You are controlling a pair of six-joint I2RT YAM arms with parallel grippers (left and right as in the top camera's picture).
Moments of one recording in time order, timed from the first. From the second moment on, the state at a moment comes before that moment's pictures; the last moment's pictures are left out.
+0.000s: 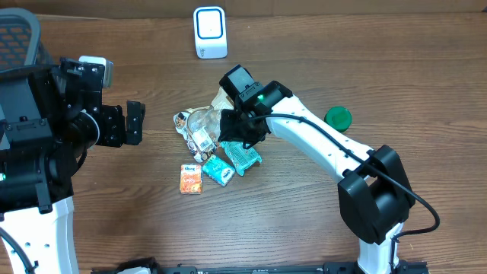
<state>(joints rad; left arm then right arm) 0.15 1.21 1.60 -1.20 0.24 0.17 0.68 2.01 1.65 -0.90 -0.25 0.70</state>
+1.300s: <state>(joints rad) 0.15 1.21 1.60 -1.20 0.24 0.17 0.68 2.09 1.53 -0.90 -0.18 0.73</state>
